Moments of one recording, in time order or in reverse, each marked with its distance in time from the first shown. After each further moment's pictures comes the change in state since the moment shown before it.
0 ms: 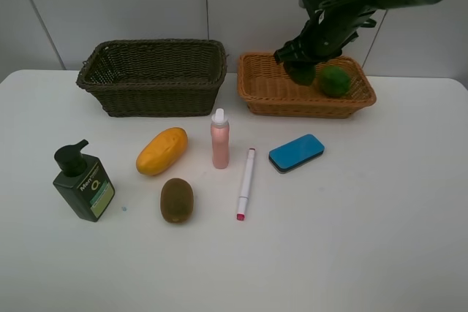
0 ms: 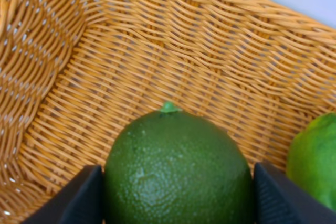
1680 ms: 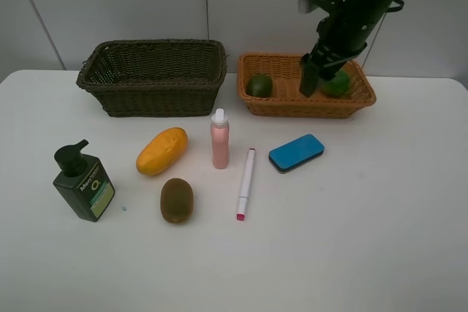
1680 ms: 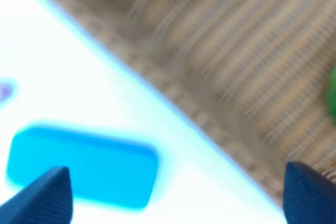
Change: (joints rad) left arm 0.000 -0.001 0.000 0.000 0.000 0.000; right arm 0.000 -0.157 0.000 0.164 0.530 -0.555
